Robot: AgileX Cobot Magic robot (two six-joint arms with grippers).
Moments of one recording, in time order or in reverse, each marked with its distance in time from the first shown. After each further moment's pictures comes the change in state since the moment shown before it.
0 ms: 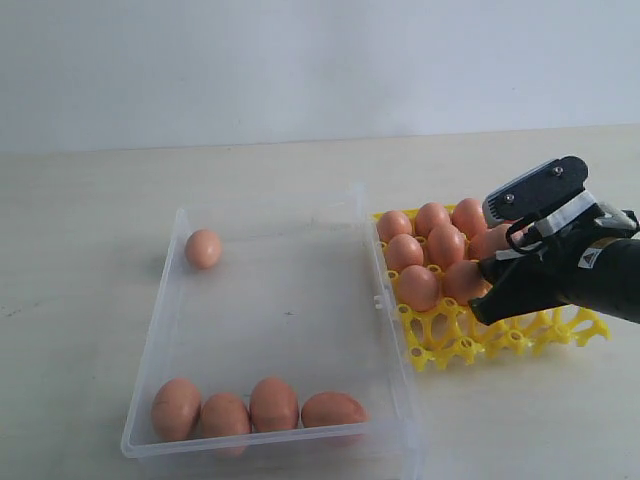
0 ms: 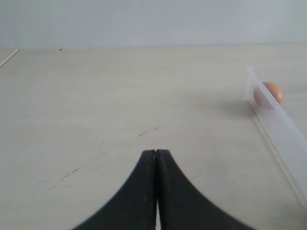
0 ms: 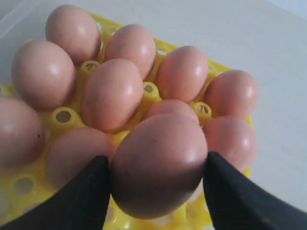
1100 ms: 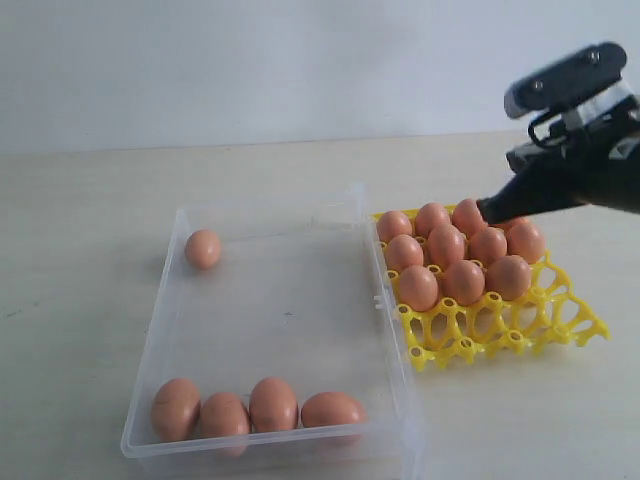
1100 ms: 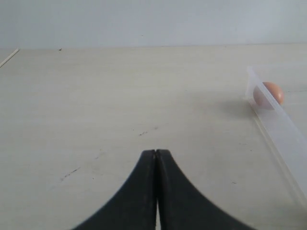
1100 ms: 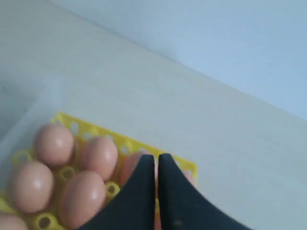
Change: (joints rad) left arm 0.000 0.000 0.000 0.000 0.000 0.000; right arm -0.018 -0.181 -0.210 0.057 0.218 -0.079
